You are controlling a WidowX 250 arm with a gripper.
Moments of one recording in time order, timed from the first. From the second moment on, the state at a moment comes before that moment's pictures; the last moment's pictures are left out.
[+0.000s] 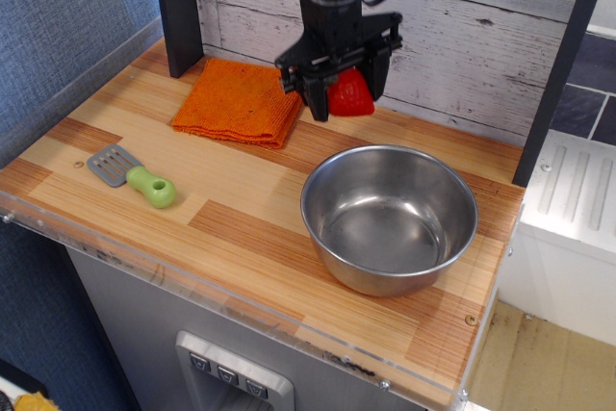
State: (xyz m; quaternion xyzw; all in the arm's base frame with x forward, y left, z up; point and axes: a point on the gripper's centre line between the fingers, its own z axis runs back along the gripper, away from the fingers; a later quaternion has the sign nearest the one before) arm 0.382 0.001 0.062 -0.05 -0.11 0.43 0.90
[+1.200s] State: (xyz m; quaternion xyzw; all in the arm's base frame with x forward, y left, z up) arm 0.274 0.044 0.052 -0.01 -0.10 0.44 0.89
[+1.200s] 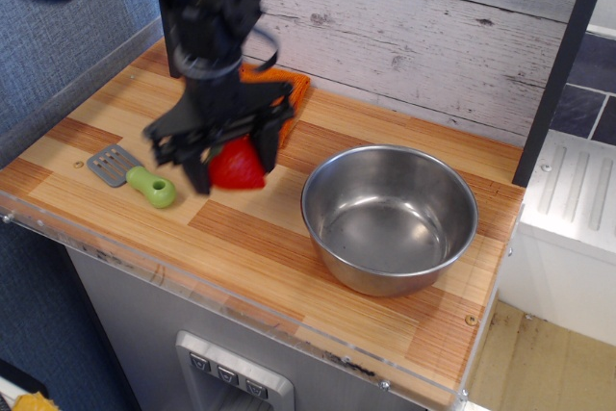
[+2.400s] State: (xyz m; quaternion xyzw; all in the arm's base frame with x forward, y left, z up) arm 0.259 0.056 0.012 0.01 -0.05 0.44 0.90
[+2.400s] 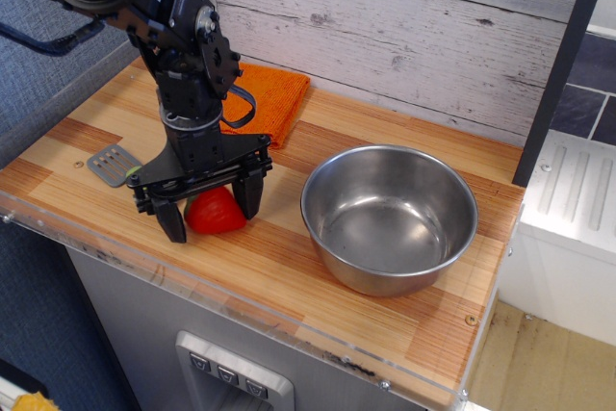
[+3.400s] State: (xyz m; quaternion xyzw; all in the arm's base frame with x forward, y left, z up) arm 0.280 0.048 0.113 -0.05 -0.07 0.39 0.92
